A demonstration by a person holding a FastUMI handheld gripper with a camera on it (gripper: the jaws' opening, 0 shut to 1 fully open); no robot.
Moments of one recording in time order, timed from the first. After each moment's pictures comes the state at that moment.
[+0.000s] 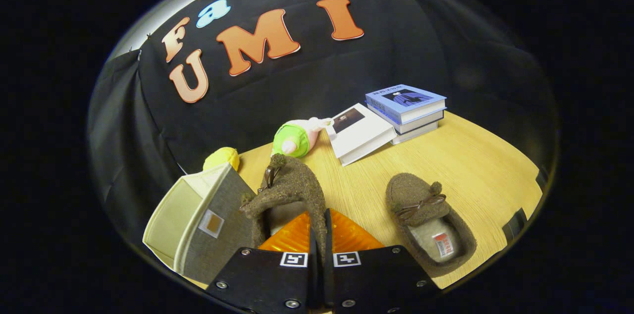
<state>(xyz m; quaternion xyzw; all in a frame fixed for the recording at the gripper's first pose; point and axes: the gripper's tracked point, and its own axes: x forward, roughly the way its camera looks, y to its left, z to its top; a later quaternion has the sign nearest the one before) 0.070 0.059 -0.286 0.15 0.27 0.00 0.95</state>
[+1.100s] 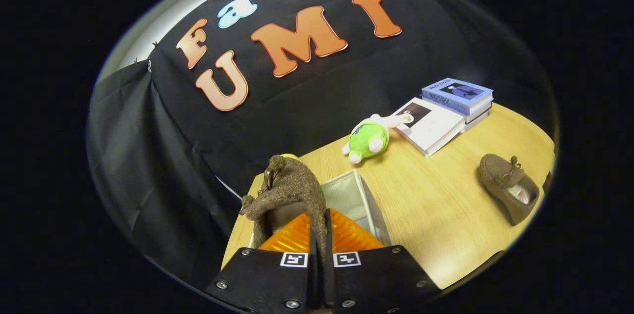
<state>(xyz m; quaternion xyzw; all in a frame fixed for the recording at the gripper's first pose) 0.086 0.267 -0.241 0.22 0.28 0.05 0.93</state>
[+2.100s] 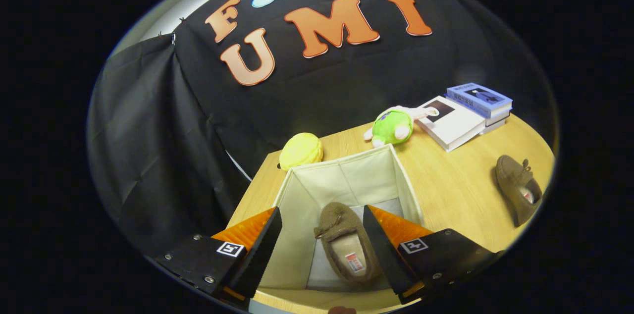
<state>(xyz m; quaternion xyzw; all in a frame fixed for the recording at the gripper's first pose) 0.058 0.303 -0.238 0.14 0.28 0.10 0.94</state>
